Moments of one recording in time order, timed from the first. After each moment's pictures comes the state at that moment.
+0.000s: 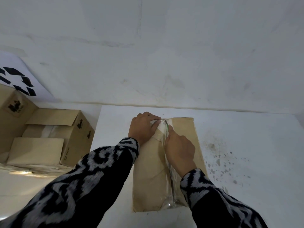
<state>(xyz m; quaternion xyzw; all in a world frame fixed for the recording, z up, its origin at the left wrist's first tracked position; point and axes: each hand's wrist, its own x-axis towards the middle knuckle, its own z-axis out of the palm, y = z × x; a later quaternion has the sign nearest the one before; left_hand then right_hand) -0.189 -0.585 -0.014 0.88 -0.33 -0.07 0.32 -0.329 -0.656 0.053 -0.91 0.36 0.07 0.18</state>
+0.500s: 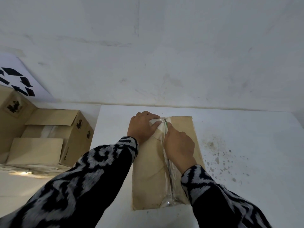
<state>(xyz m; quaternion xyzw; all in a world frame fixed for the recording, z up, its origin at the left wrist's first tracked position) -0.192 -0.584 -0.013 0.89 -0.34 -0.05 0.31 -0.329 -0.660 0.061 -0.91 0.36 0.07 0.19</state>
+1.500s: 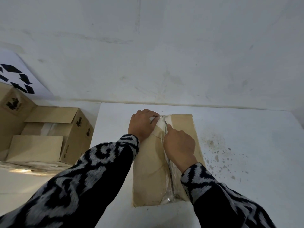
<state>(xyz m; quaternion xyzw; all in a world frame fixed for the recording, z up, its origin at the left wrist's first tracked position) -0.191 -0.585 -0.018 0.88 -0.33 -0.04 0.33 -0.330 -0.658 0.059 -0.93 0.34 0.10 0.14</state>
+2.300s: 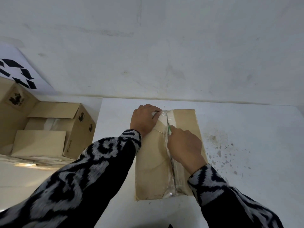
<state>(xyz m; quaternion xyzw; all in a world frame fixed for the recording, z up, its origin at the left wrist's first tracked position) -0.192 -0.585 -0.017 0.88 -0.33 -0.04 0.34 -0.347 -0.655 0.063 -0.93 0.33 0.11 0.16</state>
